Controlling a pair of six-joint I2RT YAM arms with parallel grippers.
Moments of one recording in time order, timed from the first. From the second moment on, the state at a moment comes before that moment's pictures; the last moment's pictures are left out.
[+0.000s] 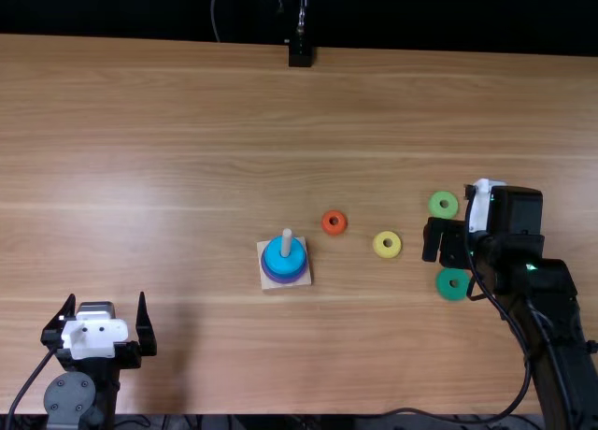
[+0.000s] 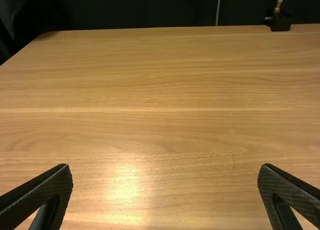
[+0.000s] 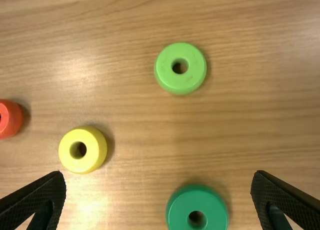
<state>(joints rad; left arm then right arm) -0.04 0.01 0.10 -0.37 -0.11 0.00 -0.04 1.39 0.96 -0.56 -0.06 0.04</state>
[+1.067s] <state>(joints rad) -0.04 0.01 0.10 -0.37 -0.11 0.00 -0.09 1.44 0.82 -0.55 -0.01 0.04</state>
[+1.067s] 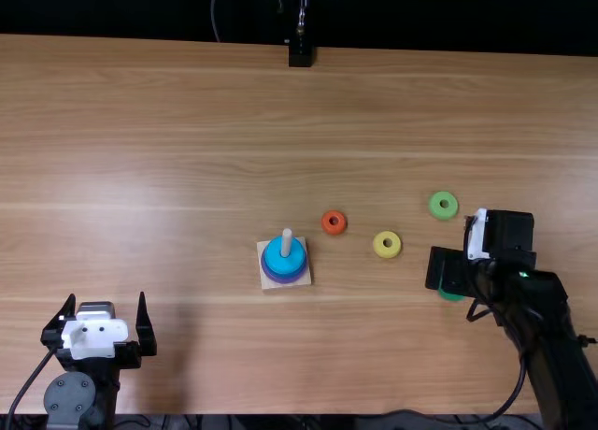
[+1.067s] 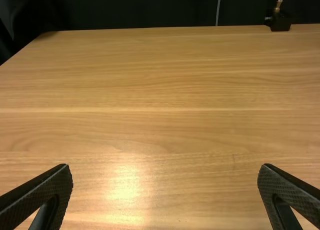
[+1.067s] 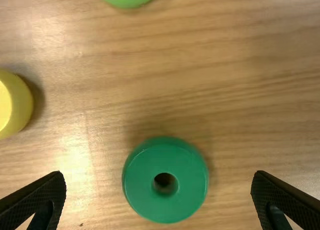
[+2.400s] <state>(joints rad) -0.04 0.01 0.10 -0.37 -0.11 0.00 -0.09 1.56 0.81 -0.55 -0.01 0.04</state>
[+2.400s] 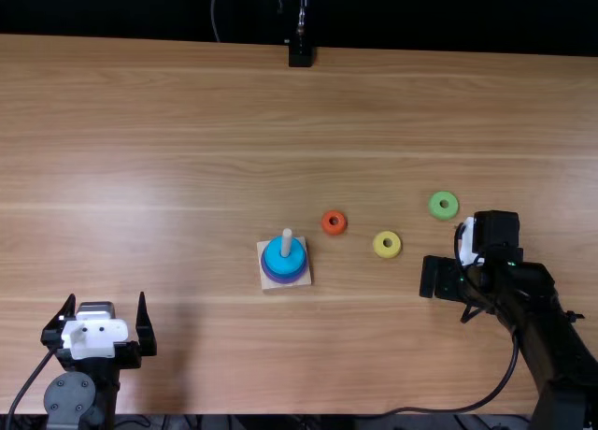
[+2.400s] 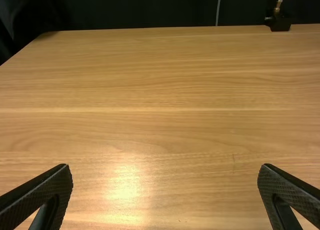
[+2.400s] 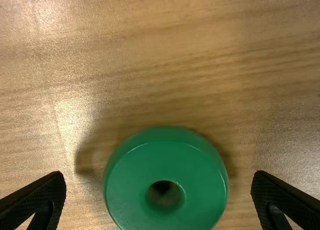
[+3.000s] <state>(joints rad) -0.04 0.01 0.10 -0.37 -0.11 0.00 -0.09 1.56 0.81 -0.55 -0.01 0.04</state>
